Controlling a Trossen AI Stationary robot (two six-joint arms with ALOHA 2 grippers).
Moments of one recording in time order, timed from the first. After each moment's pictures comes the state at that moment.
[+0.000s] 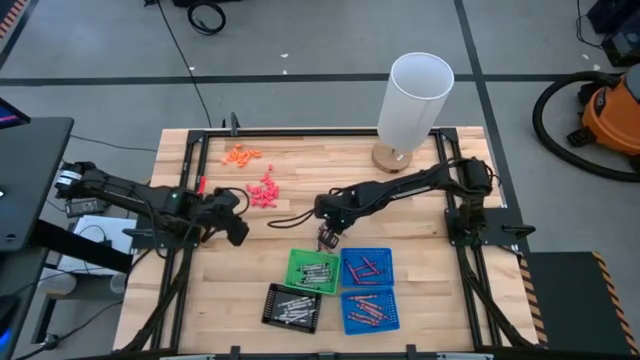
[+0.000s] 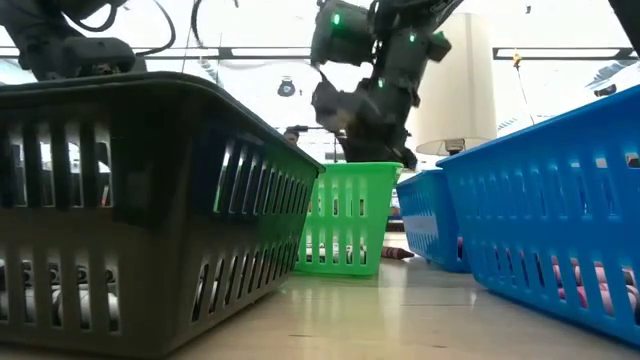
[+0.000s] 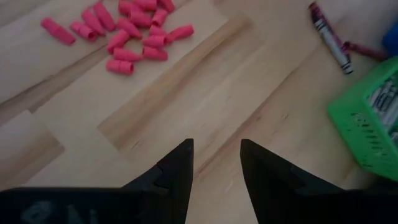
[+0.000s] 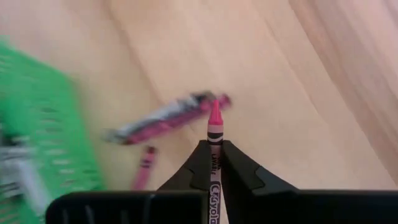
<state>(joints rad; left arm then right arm) -0.22 0.81 0.54 -0.76 -0.29 -1.03 0.02 1.93 1.35 -0.60 0.01 0.58</state>
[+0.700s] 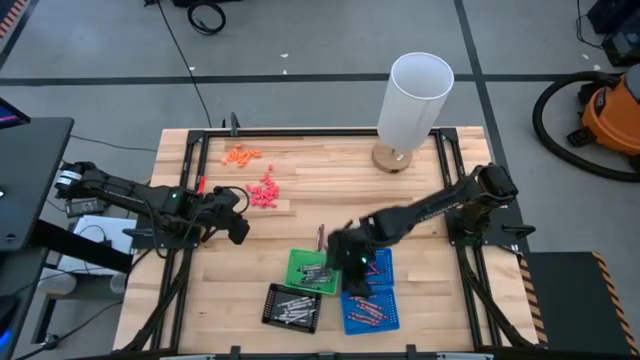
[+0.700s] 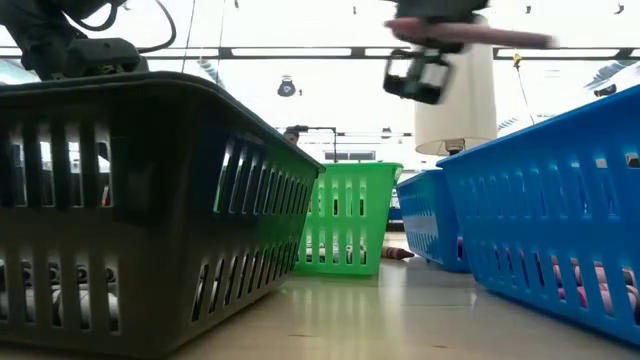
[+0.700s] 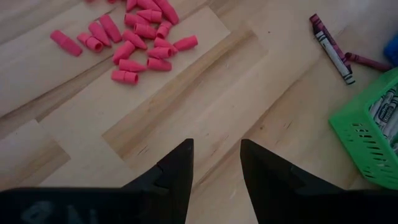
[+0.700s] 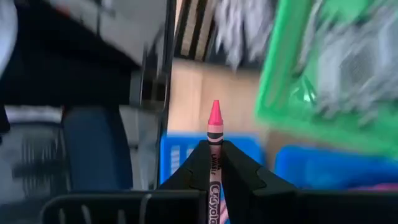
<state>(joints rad) -0.22 0.81 0.54 -0.75 -0.33 -1.03 0.28 1.79 1.34 -0.51 -0.47 0.47</state>
